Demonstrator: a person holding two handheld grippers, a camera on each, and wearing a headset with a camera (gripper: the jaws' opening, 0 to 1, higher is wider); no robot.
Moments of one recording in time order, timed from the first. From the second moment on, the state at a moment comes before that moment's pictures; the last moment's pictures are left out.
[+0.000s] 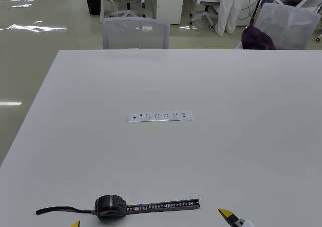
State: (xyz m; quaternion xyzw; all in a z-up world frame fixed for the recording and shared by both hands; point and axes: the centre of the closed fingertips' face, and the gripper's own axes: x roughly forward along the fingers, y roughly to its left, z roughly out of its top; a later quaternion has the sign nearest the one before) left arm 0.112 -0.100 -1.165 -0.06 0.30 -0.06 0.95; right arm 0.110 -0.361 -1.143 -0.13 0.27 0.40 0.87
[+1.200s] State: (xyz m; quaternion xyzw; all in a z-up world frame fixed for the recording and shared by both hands) left arm 0.149 -0.101 -1.186 -0.09 0.31 0.00 0.95; right arm 0.157 -0.368 -1.181 -0.21 0.28 0.56 0.75
